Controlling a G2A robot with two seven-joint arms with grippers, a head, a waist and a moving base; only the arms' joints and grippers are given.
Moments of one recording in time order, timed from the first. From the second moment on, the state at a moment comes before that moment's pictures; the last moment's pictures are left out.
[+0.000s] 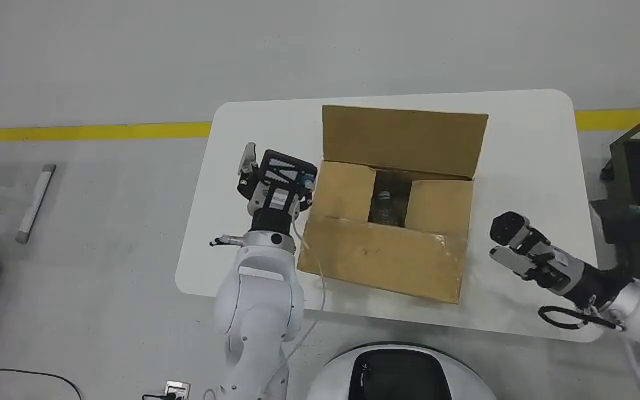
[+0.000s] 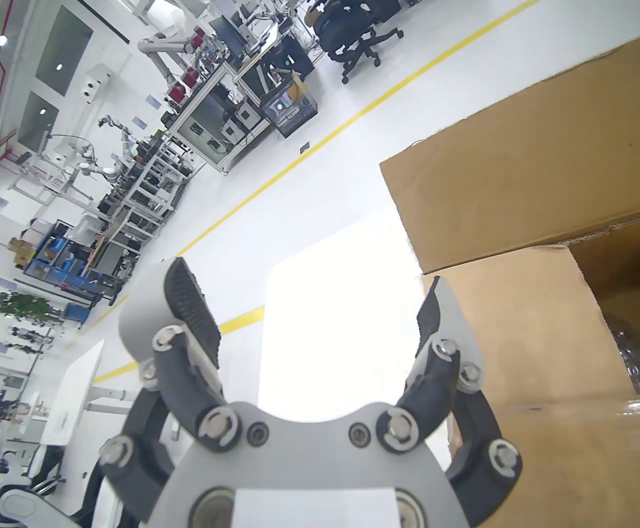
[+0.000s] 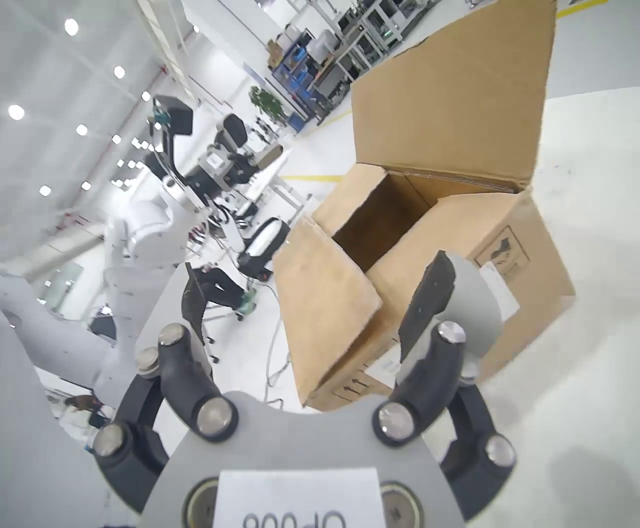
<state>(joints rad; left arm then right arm) 1.17 -1.59 -1.25 -2.10 2.17 -0.19 -0.61 -1.66 -1.12 1.83 -2.06 0.02 -0.56 0.73</state>
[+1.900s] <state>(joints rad) 1.18 -1.59 -1.25 -2.10 2.17 -0.20 -0.59 -1.48 -1.03 1.85 -2.15 -0.31 -0.62 0.91</state>
